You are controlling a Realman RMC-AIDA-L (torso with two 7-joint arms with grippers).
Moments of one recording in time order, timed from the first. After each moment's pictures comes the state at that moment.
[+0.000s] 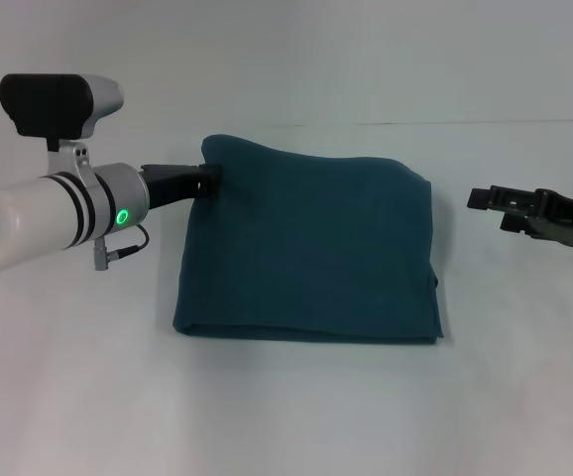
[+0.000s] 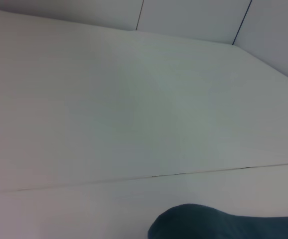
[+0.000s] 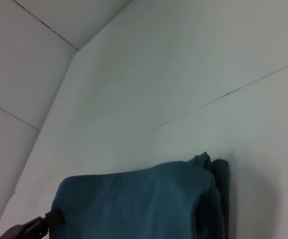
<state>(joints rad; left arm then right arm) -0.78 -2.15 0.97 0.49 1.88 0.56 -1.84 0.60 1.98 -0.67 -0.54 -2.01 -1.18 2.22</state>
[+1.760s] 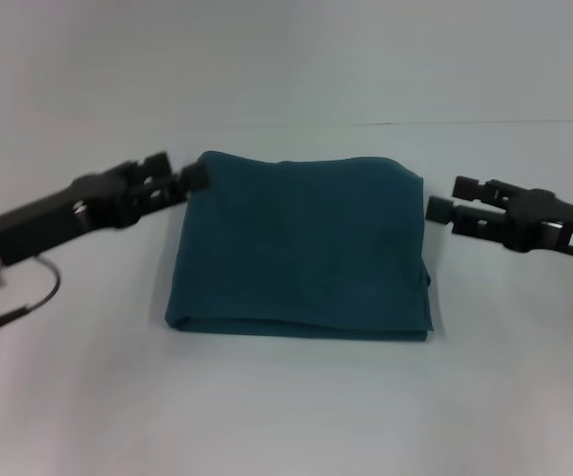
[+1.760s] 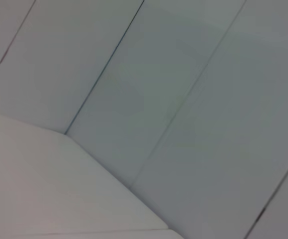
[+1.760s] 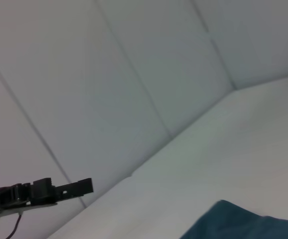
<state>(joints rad) -0.44 -2.17 0.61 0.83 1.77 1.54 -1.74 0.53 2.03 -0.67 -0.56 -1.78 -1.48 1.55</state>
